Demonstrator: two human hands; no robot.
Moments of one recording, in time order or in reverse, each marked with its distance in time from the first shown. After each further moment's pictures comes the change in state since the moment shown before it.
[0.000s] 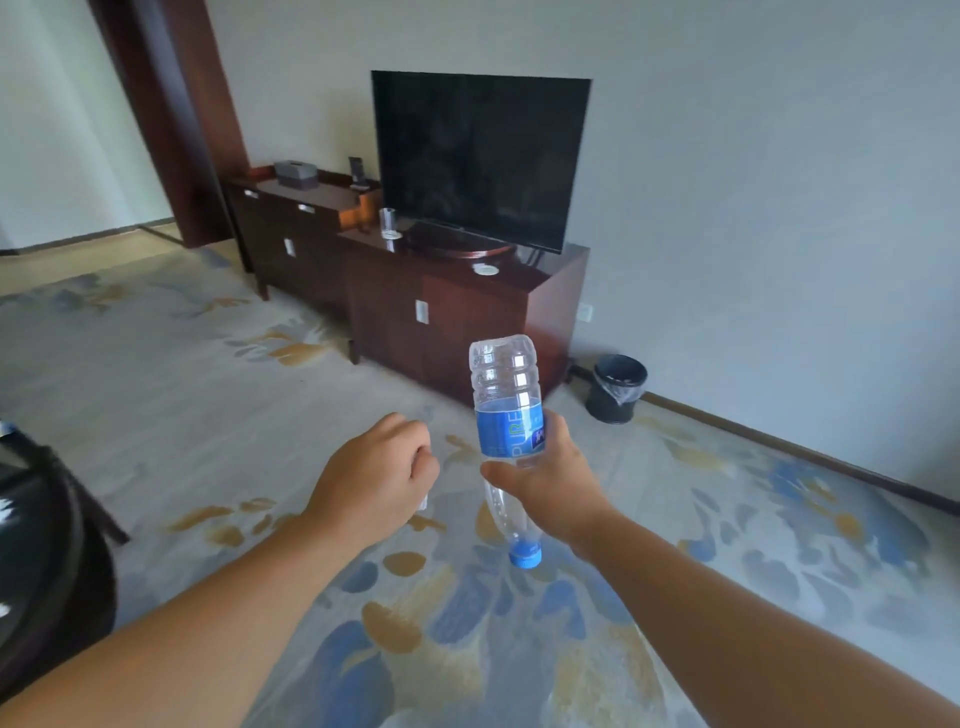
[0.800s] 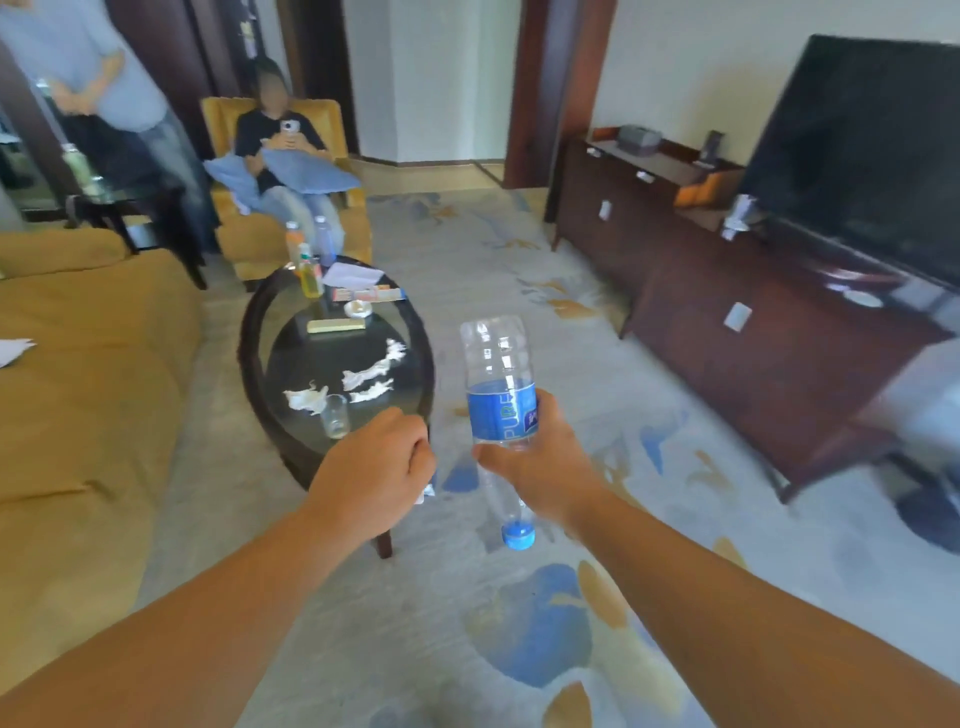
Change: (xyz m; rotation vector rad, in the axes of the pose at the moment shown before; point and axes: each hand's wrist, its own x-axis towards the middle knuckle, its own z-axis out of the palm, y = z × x) left_hand -0.276 -0.303 -0.198 0.188 0.178 -0.530; right_hand -0.121 -0.160 0.404 0.003 -0.603 -0.199
